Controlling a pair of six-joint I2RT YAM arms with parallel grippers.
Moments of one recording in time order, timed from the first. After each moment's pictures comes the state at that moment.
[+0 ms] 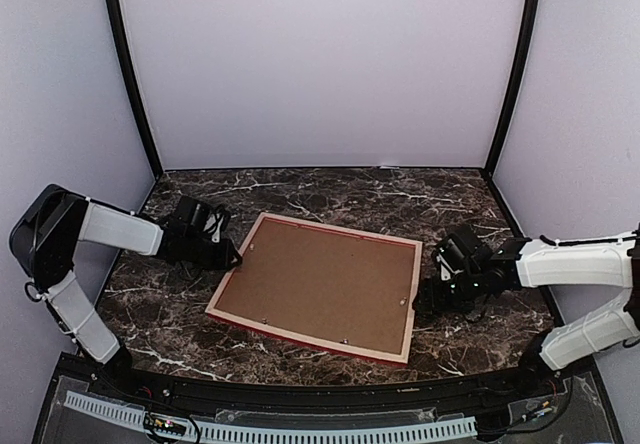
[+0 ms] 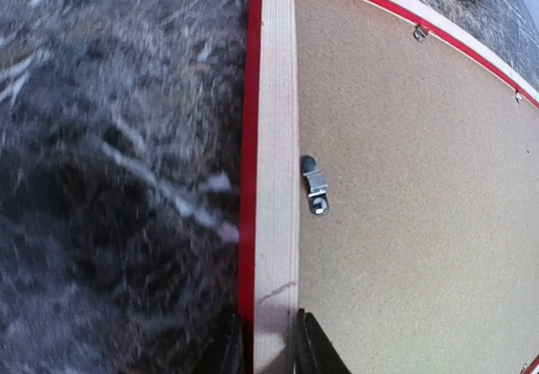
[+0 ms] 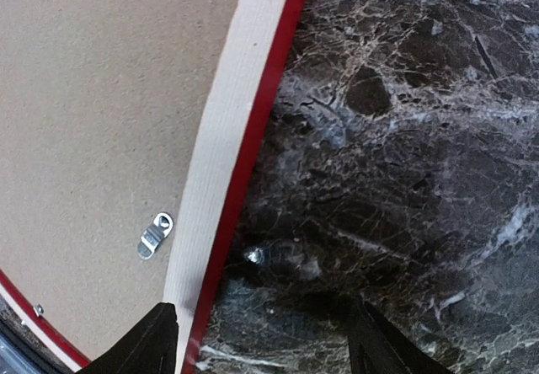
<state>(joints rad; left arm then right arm) -0.39 1.68 0.79 -0.03 0.20 -0.34 0.71 1.26 0.59 -0.47 -0.03 0.69</state>
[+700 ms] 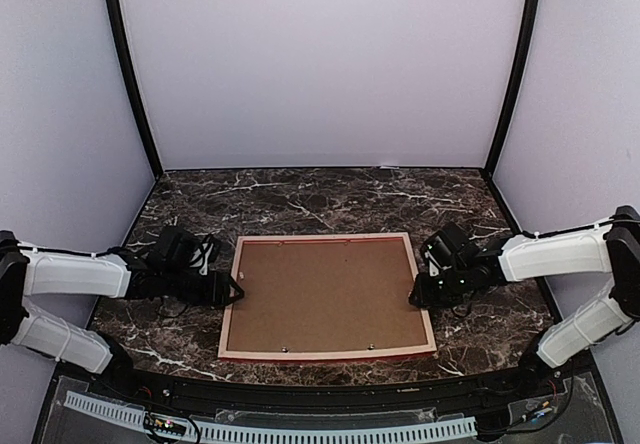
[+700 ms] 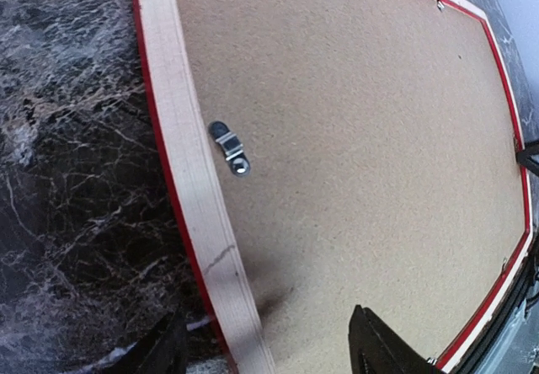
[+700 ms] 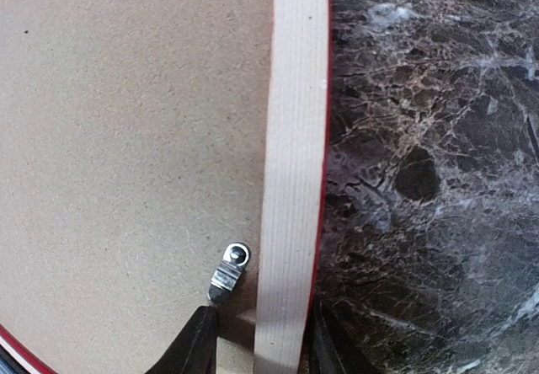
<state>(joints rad) -0.55 1.27 0.46 -0.10 0.23 -0.54 0.71 1.41 0.63 -0.34 0.00 0.64</state>
